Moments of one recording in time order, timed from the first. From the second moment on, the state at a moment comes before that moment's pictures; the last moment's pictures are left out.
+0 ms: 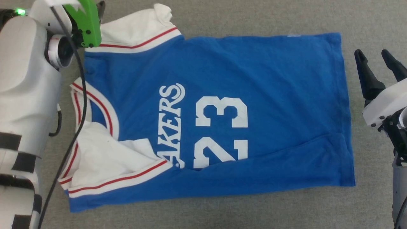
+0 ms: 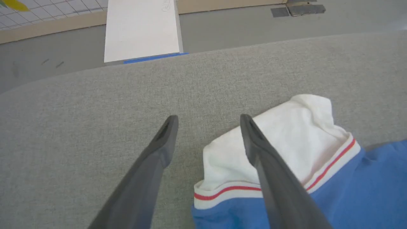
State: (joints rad) left arm -1.15 0.40 -0.48 0.71 -0.61 -0.01 0.53; right arm -0.44 -0.19 -0.17 0.03 0.30 0.13 0.40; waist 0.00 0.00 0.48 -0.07
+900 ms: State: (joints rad) left arm -1.22 0.42 -0.49 0.63 -0.70 0.12 1.04; right arm -0.46 -0.21 -0.17 0.00 0.30 0.13 0.41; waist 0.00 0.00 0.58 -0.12
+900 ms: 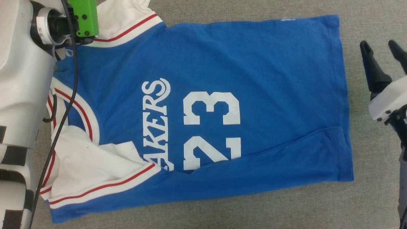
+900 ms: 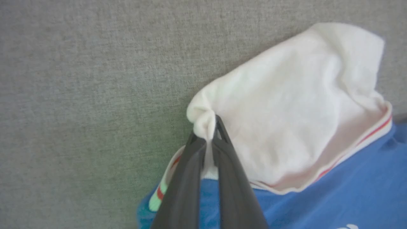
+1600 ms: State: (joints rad) left arm -1.20 0.44 -0.47 0.44 -0.73 0.15 1.05; right arm -0.90 -0.36 0.04 0.09 0.27 0.13 1.23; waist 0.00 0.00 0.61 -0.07
